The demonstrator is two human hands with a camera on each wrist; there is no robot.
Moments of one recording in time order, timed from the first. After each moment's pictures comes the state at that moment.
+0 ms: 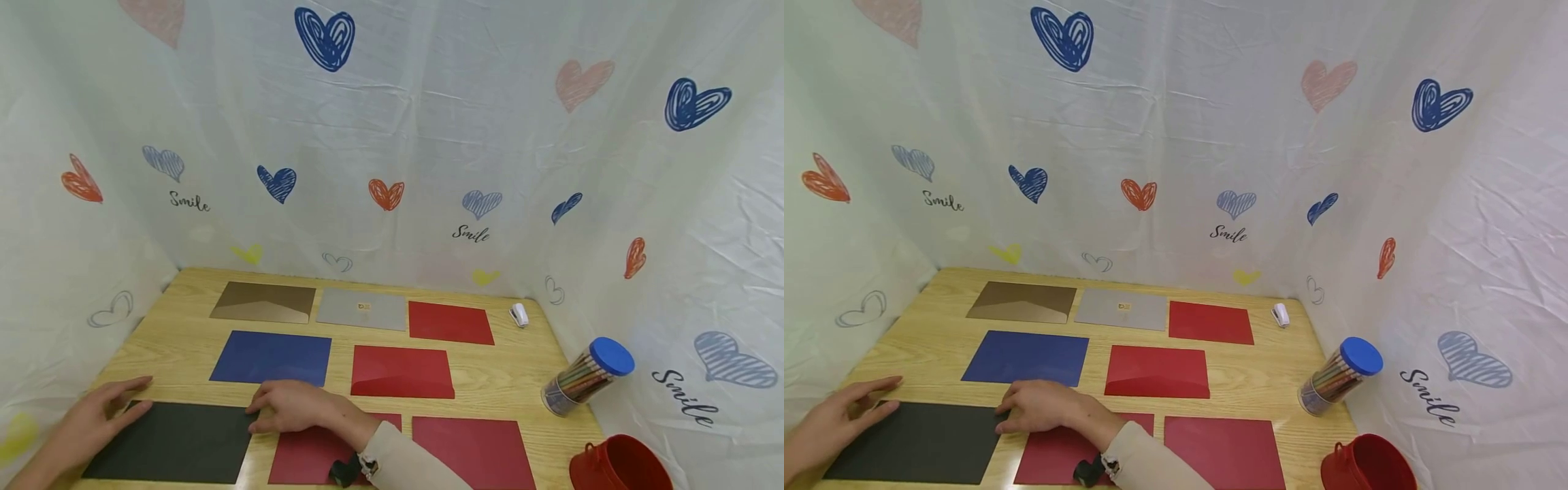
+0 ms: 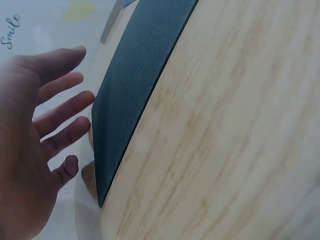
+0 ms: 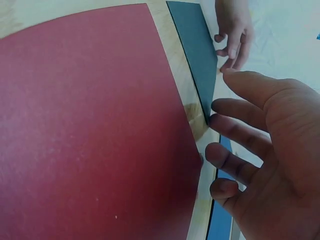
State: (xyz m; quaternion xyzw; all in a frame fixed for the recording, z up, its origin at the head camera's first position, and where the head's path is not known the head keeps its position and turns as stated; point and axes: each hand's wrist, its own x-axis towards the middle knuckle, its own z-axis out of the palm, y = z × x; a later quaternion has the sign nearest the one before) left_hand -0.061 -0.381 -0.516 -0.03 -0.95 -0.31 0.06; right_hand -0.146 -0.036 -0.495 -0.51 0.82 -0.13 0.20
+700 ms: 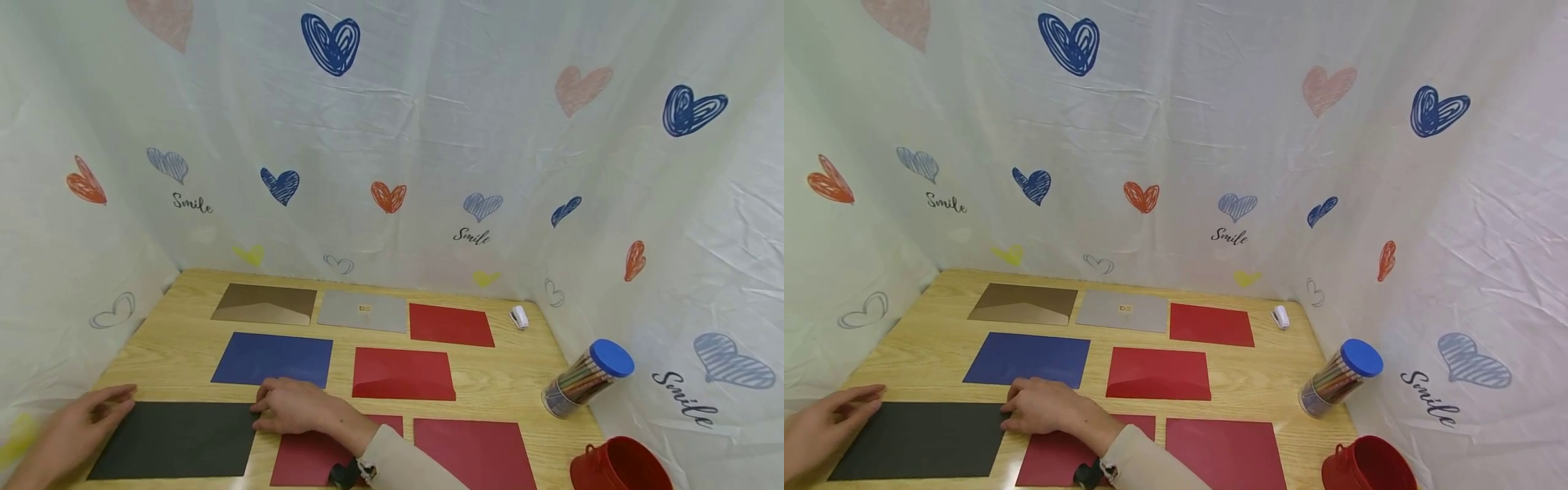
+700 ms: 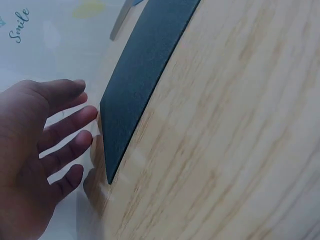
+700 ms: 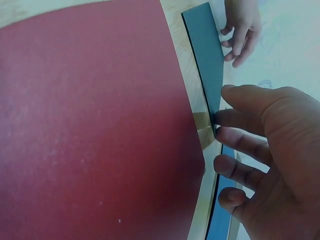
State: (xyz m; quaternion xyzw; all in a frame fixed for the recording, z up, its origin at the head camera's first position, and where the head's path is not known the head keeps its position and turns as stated) left_hand -0.059 -0.392 -0.513 0.03 -0.96 -0.27 0.03; right_hand -0.141 -0.042 -0.498 -0.51 0.85 -0.05 0.13
